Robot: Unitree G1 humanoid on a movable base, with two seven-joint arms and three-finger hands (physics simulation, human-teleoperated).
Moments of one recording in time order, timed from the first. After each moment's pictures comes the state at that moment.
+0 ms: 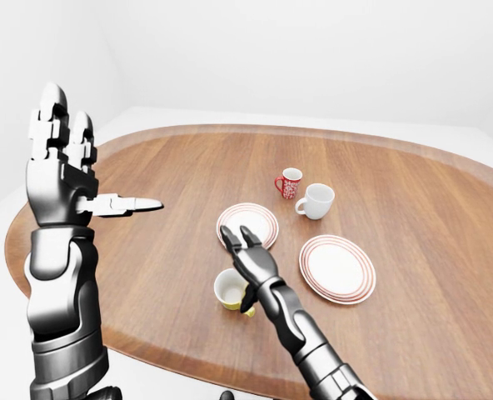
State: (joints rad) left arm -0.34 0.35 0.36 -0.27 -0.24 0.09 -0.12; right arm -0.24 0.16 0.33 0.42 -1.15 -0.03 -0.02
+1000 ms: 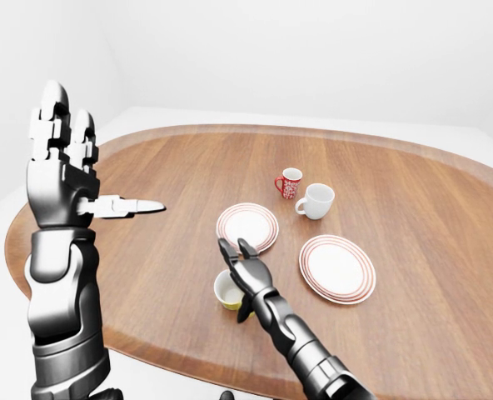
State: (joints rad) left arm -0.33 0.34 0.36 -0.30 -0.23 0.09 -0.13; right arm -0.31 0.19 0.31 0.75 -1.16 -0.09 -0.21
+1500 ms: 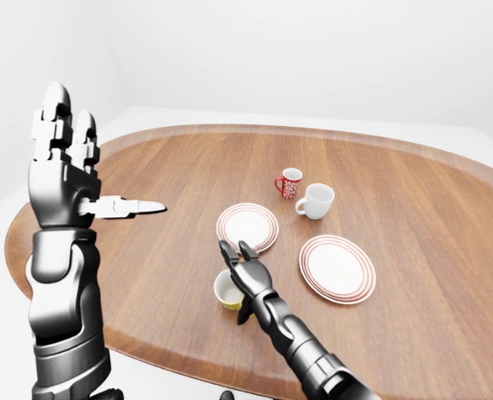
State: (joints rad) left arm -0.32 0.33 0.36 -0.30 -0.23 0.09 -0.13; right arm -0.34 0.20 0.30 0.83 -1.15 -0.09 -0.25
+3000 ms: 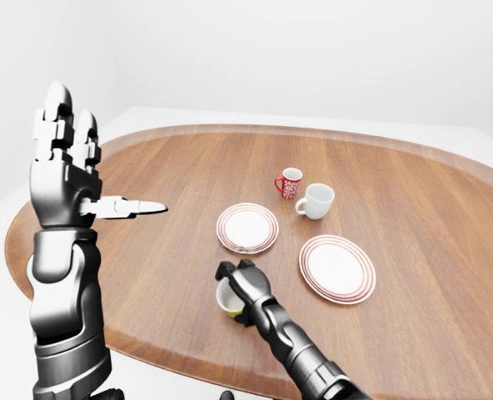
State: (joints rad) left arm -0.33 0.33 0.35 -0.30 -0.23 0.09 -0.13; right arm -0.30 0.21 0.32 0.81 -1.15 -0.09 -0.22
